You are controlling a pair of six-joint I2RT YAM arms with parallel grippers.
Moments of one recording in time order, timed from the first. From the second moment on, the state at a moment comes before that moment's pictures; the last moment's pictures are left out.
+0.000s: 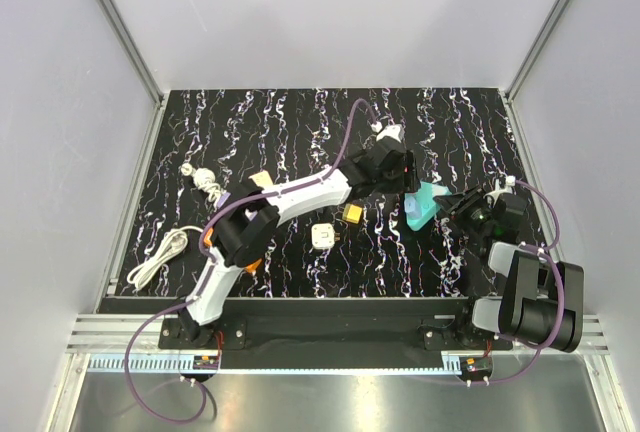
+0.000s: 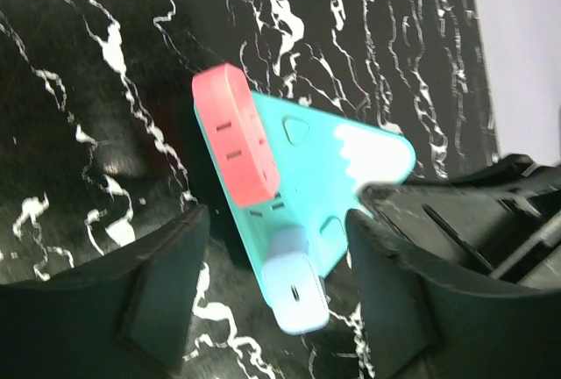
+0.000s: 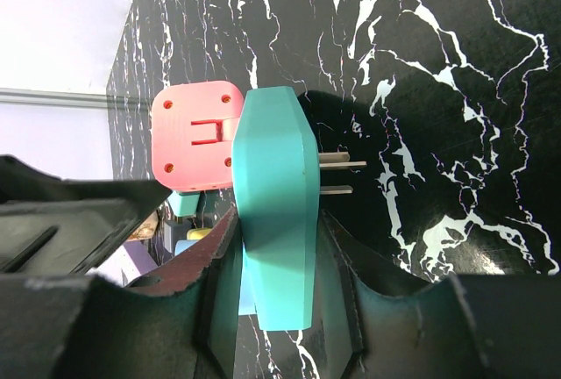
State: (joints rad) left arm -0.93 2.16 1.74 -0.21 -0.06 -0.78; right arm -0.29 1.29 0.29 0.54 -0.58 0.80
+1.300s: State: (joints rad) left arm -0.91 2.26 1.72 -0.06 0.01 -0.79; right arm -0.27 1.43 0.31 0.62 -0.62 0.82
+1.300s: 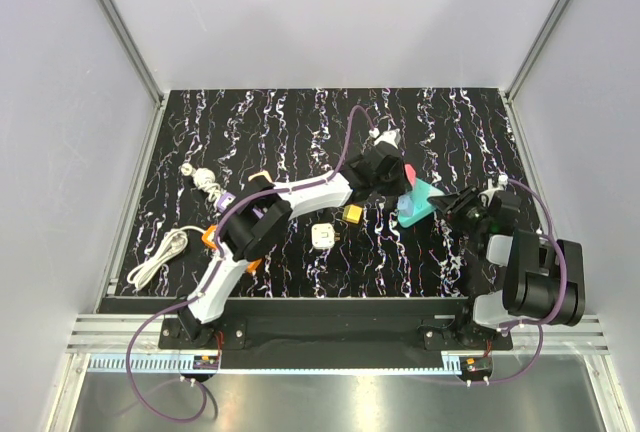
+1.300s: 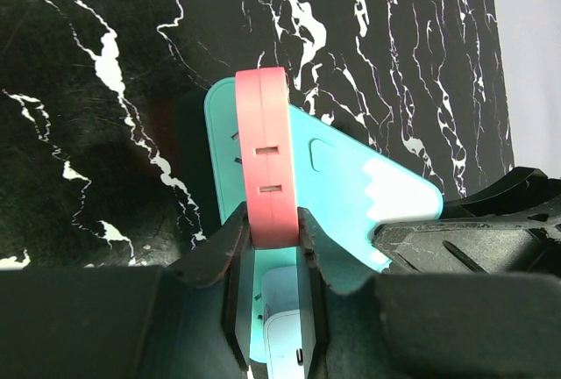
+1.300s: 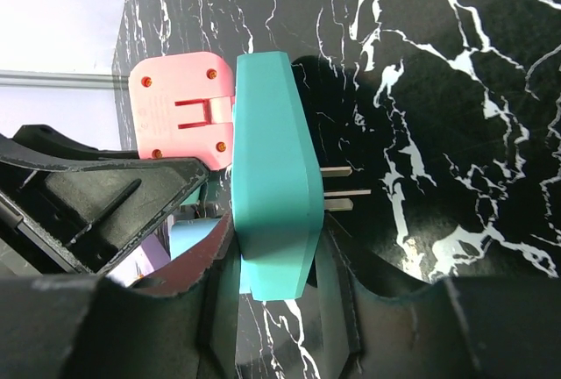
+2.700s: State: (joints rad) left arm -0.95 2.12 1.82 -0.12 -0.10 -0.78; right arm -0.18 1.36 0.38 0.44 -0.44 0.80
